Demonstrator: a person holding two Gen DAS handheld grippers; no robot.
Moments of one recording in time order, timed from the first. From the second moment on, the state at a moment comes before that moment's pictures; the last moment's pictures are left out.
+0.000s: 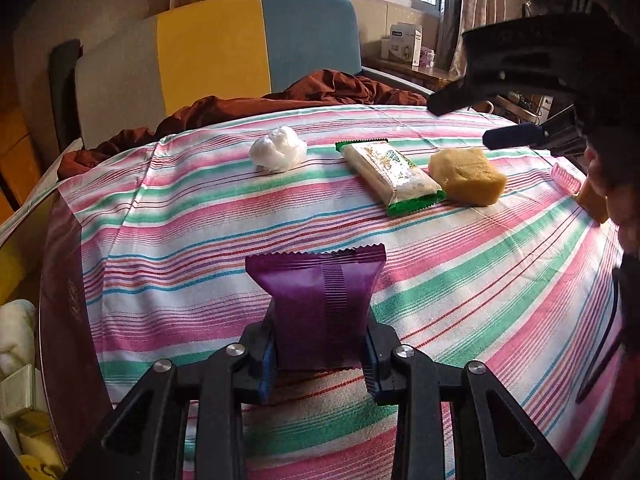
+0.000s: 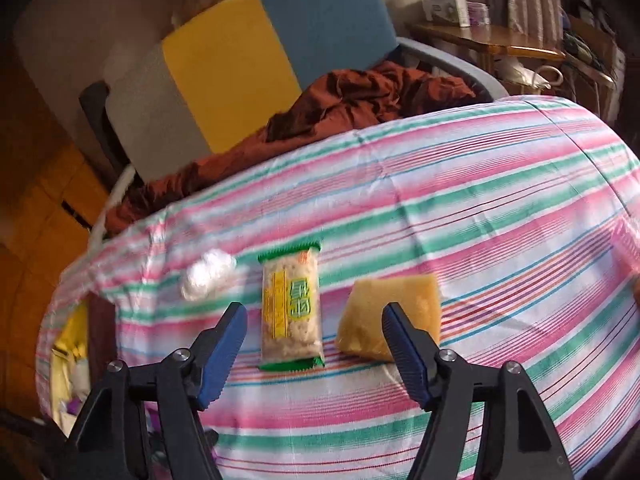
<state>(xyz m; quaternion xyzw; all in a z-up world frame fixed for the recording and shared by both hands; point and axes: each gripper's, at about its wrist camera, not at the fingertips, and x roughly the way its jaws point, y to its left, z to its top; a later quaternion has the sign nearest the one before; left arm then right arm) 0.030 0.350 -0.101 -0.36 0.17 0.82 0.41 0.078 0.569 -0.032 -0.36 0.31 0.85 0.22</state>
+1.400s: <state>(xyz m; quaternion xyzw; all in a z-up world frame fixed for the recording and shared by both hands) 0.026 0.346 -0.102 -0.36 0.16 0.82 0.42 0.017 0.492 -0.066 -0.55 0.16 0.82 0.08</state>
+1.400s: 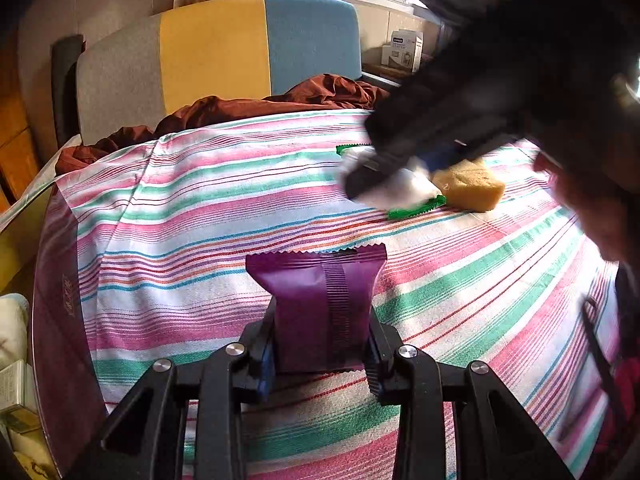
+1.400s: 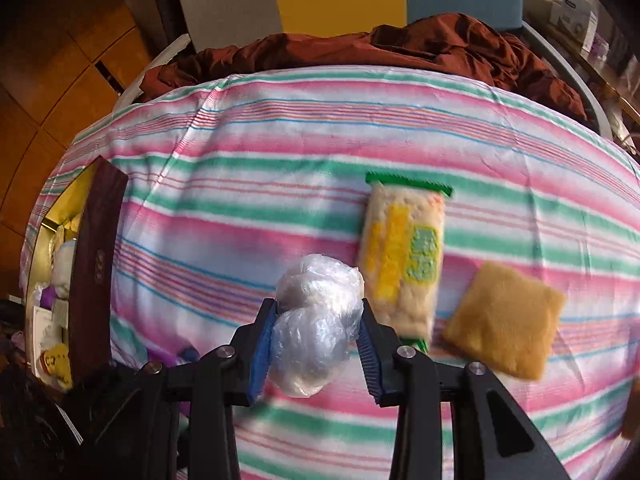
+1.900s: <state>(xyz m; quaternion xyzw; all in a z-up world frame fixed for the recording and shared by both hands) 0.032 0.352 -0.103 -0.35 0.18 0.82 0.41 0.050 0.499 -0.085 -0.56 0.15 0.81 0.14</state>
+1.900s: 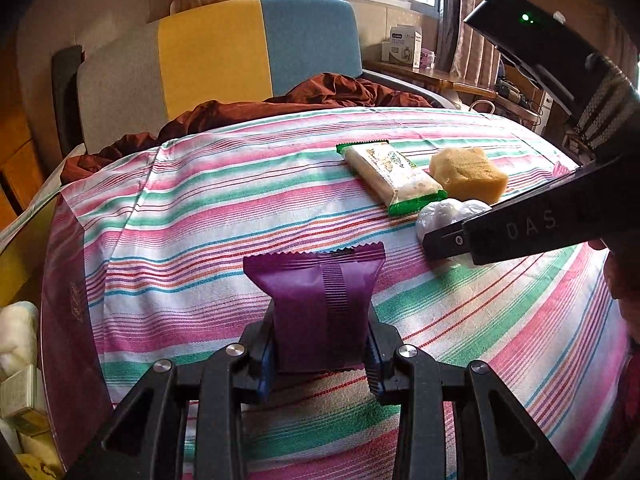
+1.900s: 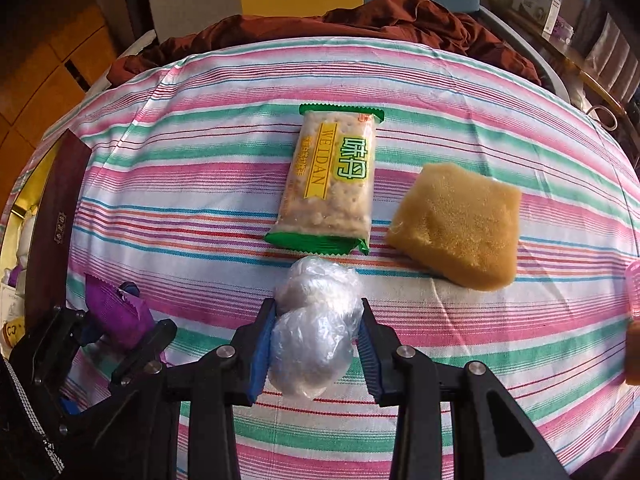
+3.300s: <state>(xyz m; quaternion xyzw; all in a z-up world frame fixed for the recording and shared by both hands) 0.030 0.226 0.014 -0.32 0.10 0.88 0.34 0.036 0.491 -0.094 -0.56 0.09 0.81 0.14</state>
